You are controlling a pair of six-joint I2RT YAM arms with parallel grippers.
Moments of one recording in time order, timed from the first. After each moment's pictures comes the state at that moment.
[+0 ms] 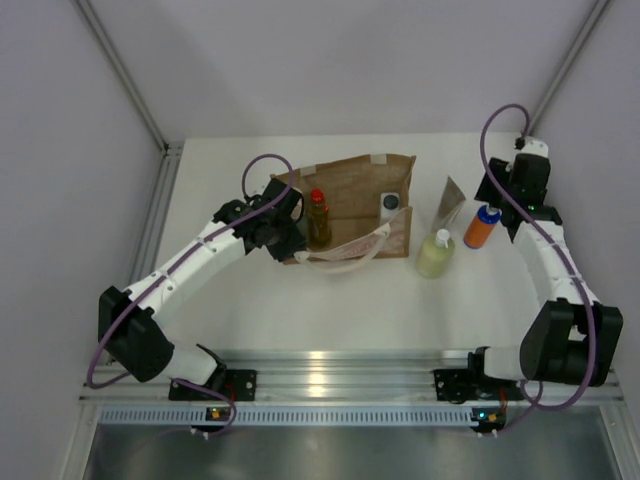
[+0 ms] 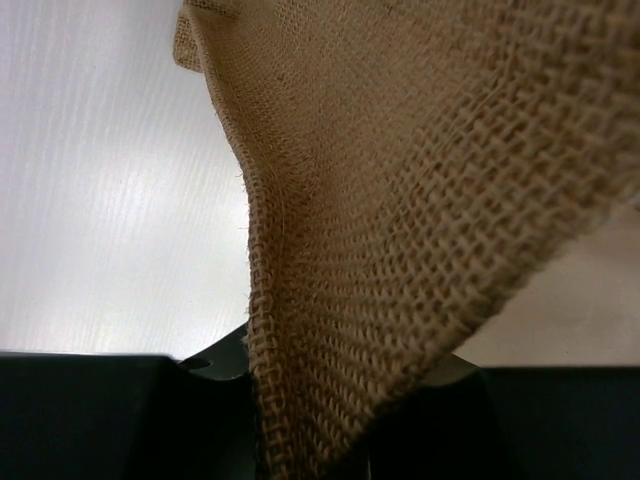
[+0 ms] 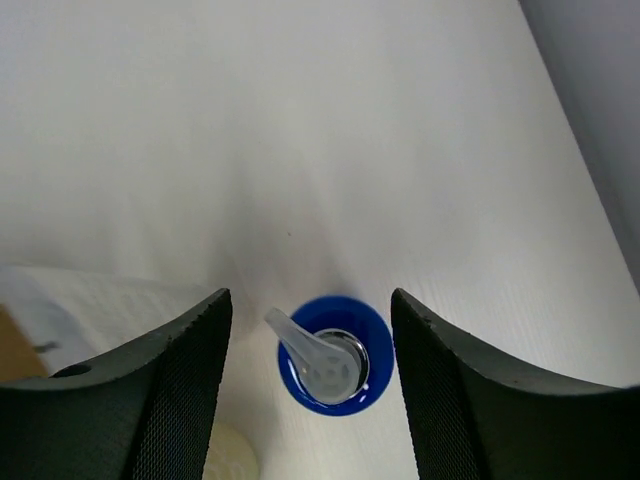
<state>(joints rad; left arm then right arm) -0.63 1.42 1.29 -0.92 -0.13 -1.09 -0.11 1.34 0.99 -0.21 0.11 0.15</state>
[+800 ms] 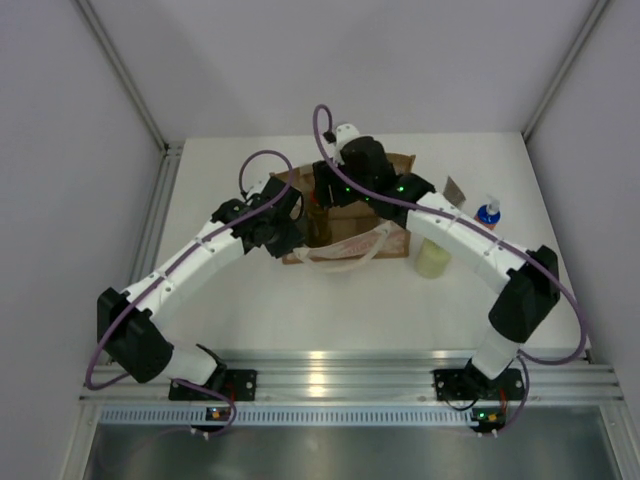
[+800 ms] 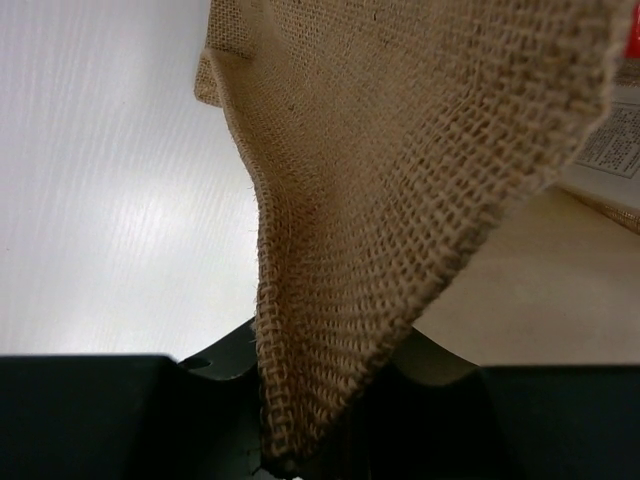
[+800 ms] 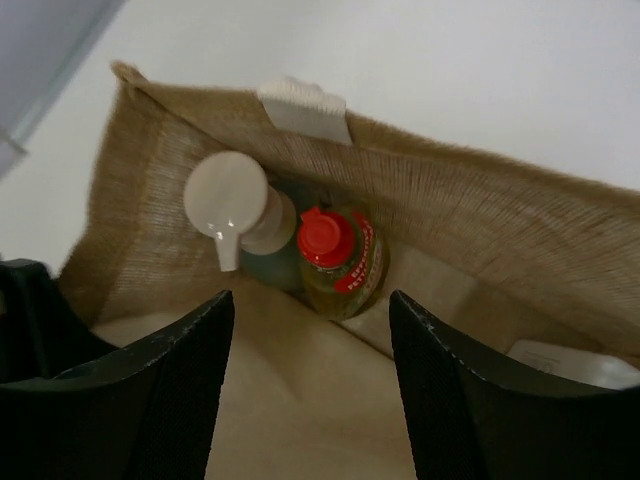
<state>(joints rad) -0.63 1.42 1.30 -0.92 -0.20 -1.07 0.76 1.63 1.60 -0.42 0.07 0.22</state>
